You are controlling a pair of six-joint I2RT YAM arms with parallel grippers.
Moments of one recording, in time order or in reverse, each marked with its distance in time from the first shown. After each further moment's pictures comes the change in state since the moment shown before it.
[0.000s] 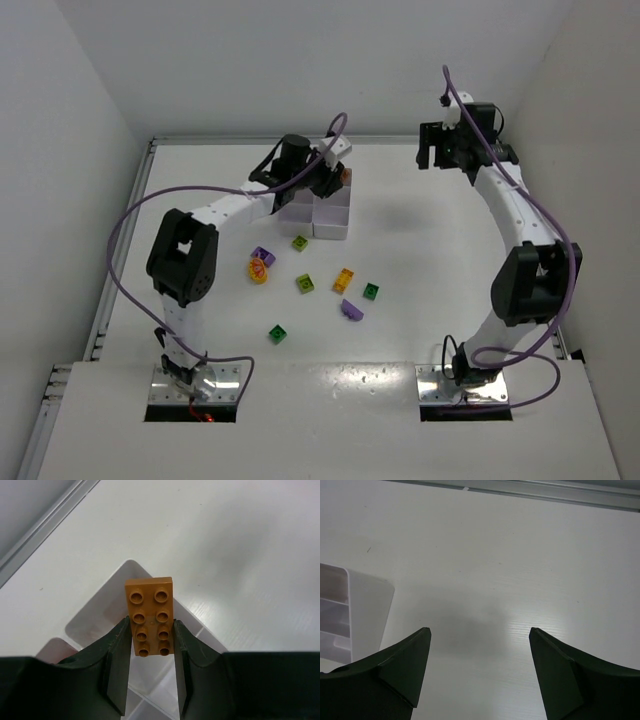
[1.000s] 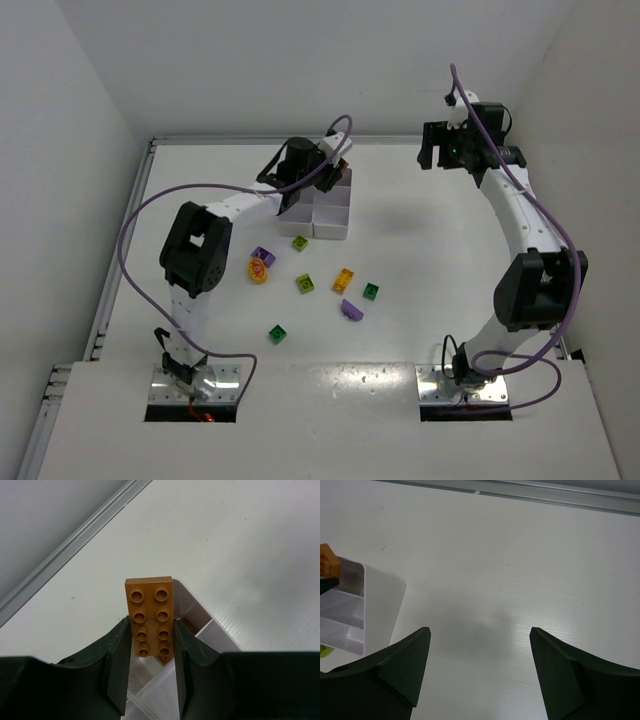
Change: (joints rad) left arm -0.002 0.114 0.027 0.181 -0.130 0.022; right arm -0.025 -0.047 -0.019 -0.008 -0.075 -0.002
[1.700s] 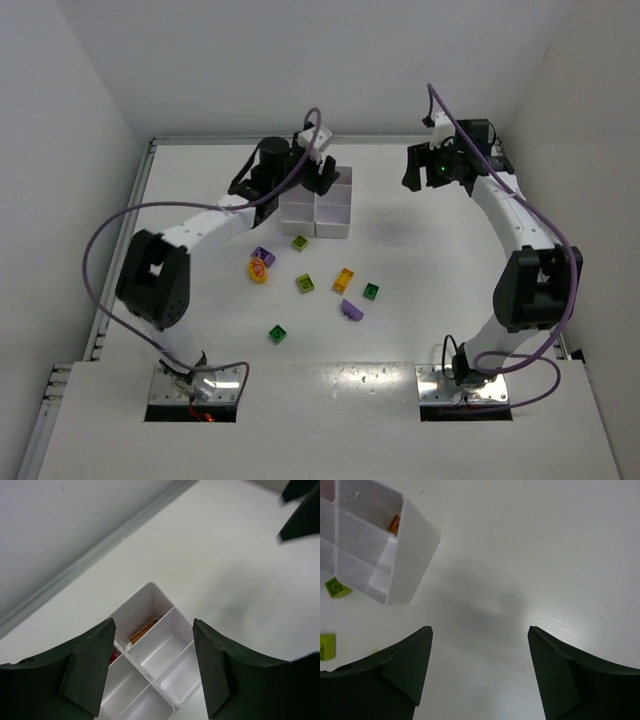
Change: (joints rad) left arm 0.005 -0.266 -0.211 0.053 0.033 -0.101; right arm 0.029 -0.001 -0.098 -0.015 -0.146 -0.099
